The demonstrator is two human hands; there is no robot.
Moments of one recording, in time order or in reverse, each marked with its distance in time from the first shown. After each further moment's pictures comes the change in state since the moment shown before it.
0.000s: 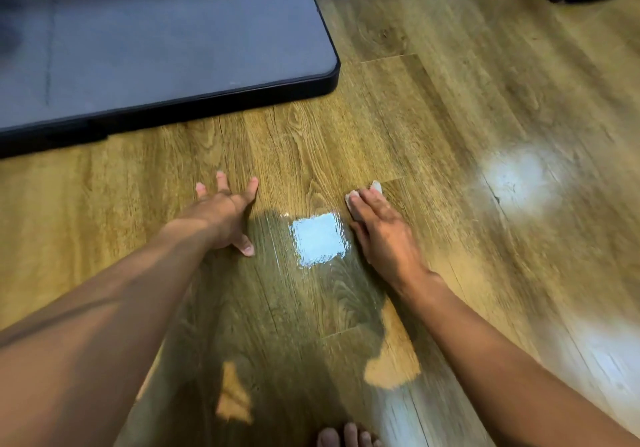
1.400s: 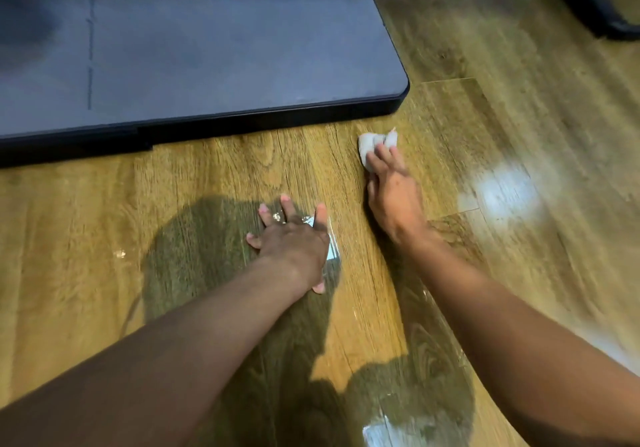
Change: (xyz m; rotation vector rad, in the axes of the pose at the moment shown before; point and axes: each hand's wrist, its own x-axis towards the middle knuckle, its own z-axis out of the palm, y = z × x) left_hand 0.001 -0.004 -0.007 0.067 -0.067 0.154; right_hand 0.141 -0.071 0.028 -0.033 0.149 0.095
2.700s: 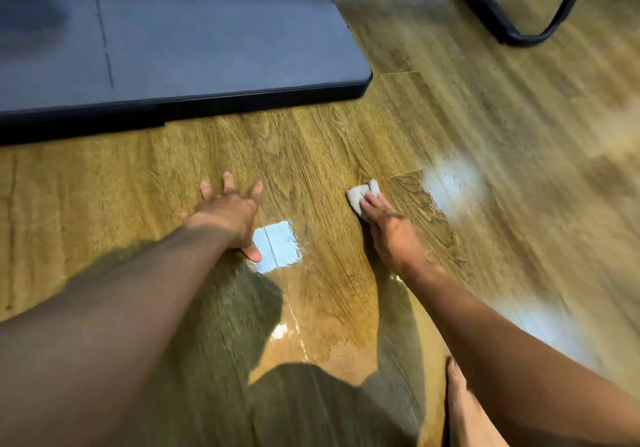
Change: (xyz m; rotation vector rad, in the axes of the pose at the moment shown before) left_hand -0.041 -0.109 0.037 -0.023 0.087 -0.043; right_hand -0.155 -0.022 -0.026 0.017 -0.167 0.026
